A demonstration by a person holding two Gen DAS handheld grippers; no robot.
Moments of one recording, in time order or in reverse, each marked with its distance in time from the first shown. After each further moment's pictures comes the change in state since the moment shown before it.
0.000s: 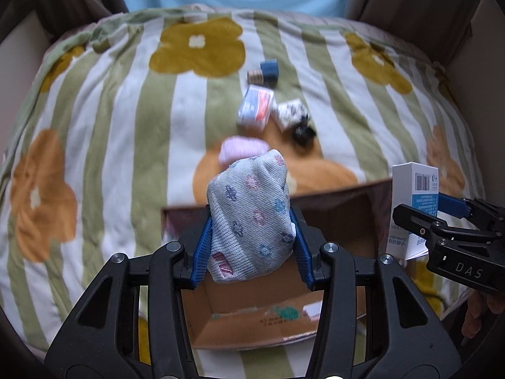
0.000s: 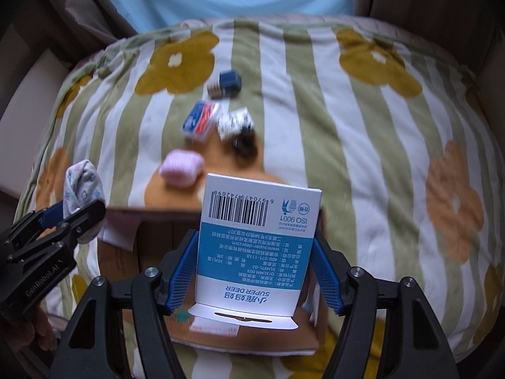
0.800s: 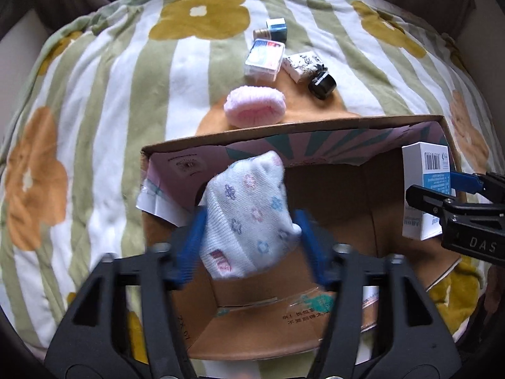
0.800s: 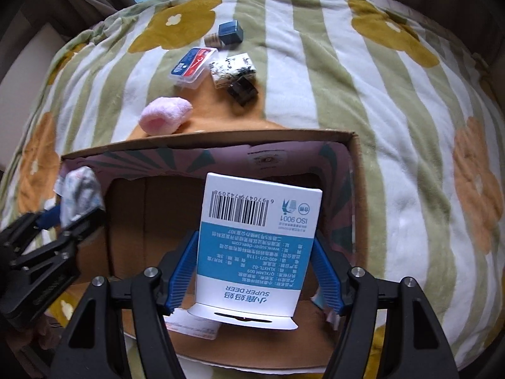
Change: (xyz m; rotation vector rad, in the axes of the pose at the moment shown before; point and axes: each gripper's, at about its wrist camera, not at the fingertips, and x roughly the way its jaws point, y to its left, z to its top) left arm 0.054 0.005 -0.053 0.049 0.021 0.066; right arm 0.065 -0.007 -0.036 0.021 0.054 -0.058
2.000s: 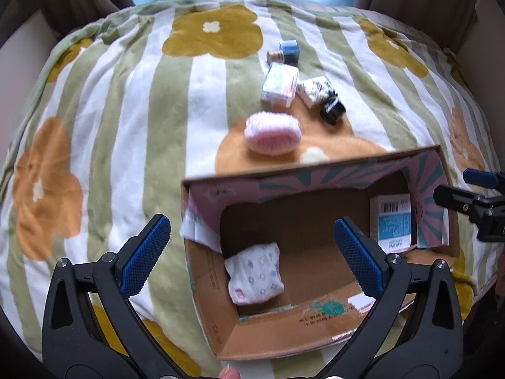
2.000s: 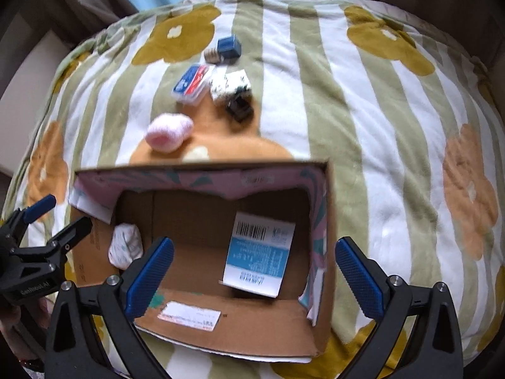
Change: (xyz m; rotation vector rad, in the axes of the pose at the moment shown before) left arm -0.023 0.027 0.027 -0.021 -0.032 -0.011; right arm -0.032 -0.015 0.027 0.165 -0.025 -0.039
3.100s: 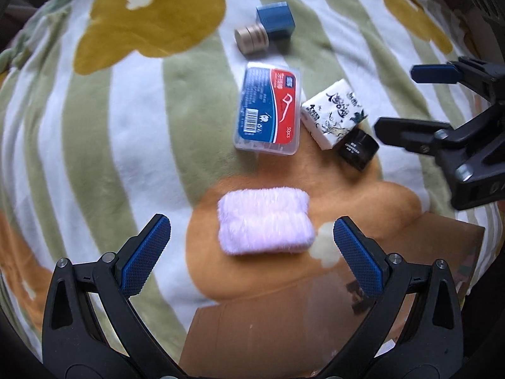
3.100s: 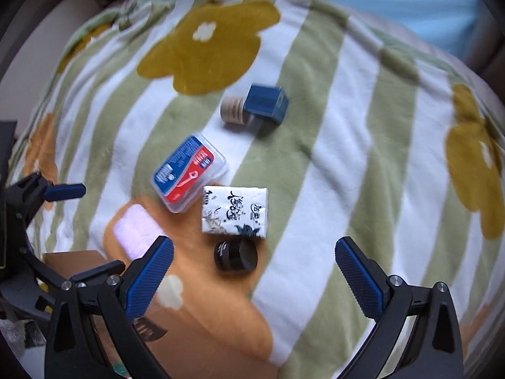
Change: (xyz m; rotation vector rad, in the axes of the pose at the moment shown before) left arm 0.161 -0.023 0.147 0.125 0.339 -0.091; right arm 0.124 0.004 0.200 -0.223 0.091 0.071
